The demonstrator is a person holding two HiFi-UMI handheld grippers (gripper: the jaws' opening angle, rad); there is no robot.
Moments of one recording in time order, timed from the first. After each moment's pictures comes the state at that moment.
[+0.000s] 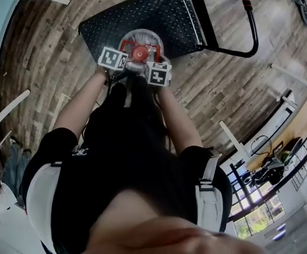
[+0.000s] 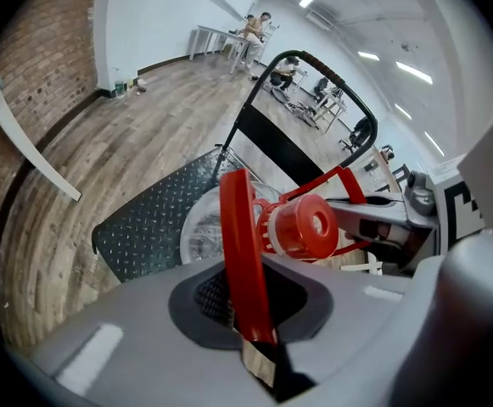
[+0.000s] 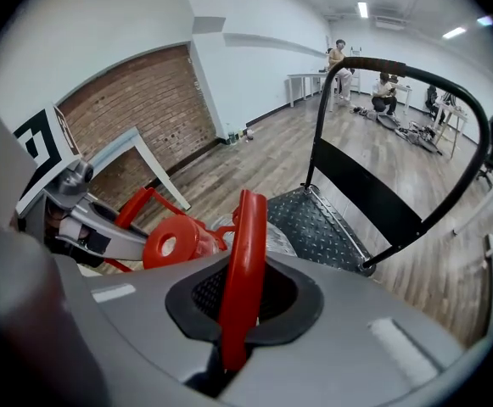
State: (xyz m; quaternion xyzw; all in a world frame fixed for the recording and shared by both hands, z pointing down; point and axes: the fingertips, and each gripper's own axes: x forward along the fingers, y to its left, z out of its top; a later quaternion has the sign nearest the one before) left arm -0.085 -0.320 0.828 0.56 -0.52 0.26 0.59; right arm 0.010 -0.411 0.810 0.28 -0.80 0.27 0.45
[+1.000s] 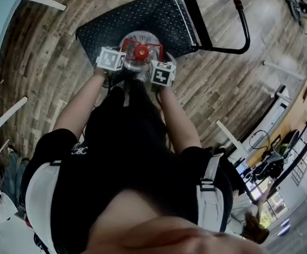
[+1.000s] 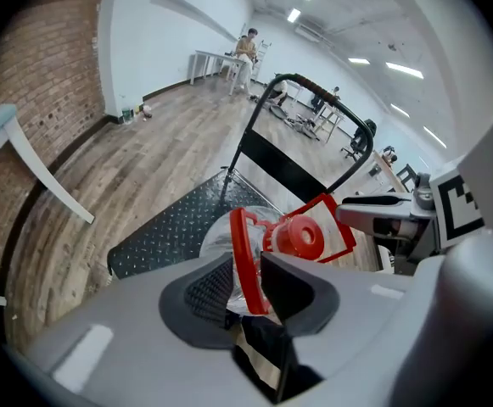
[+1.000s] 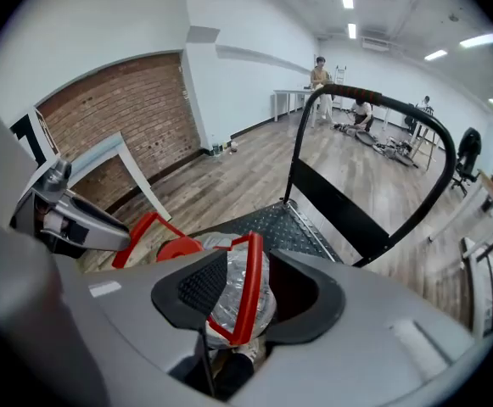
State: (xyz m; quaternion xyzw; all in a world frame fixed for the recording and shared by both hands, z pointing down) left arm -0.113 -0.333 0.793 0.56 -0.58 0.24 0.54; right arm 0.023 -0.436 0.774 0.35 -0.80 0.23 0.44
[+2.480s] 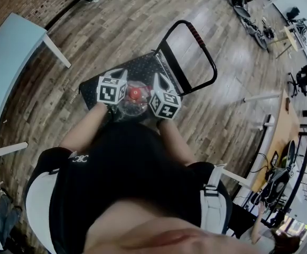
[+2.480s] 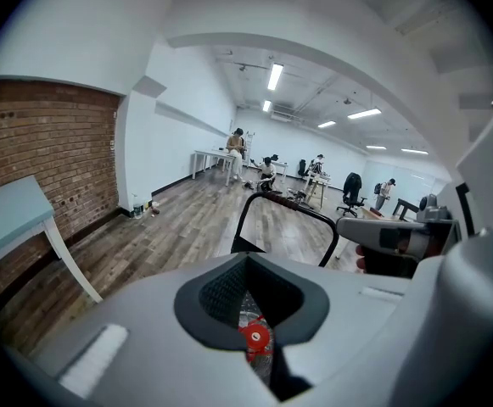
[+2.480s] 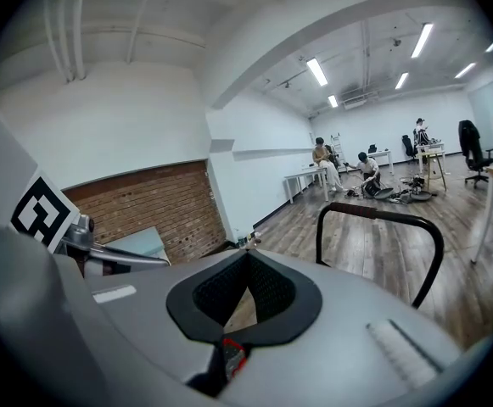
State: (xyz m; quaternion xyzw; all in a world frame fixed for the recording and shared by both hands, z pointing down) left arm -0.135 -0.387 0.539 0.63 -0.71 0.12 0.29; right arm -0.014 -0.454 0.512 0.35 -0.91 0.19 0.13
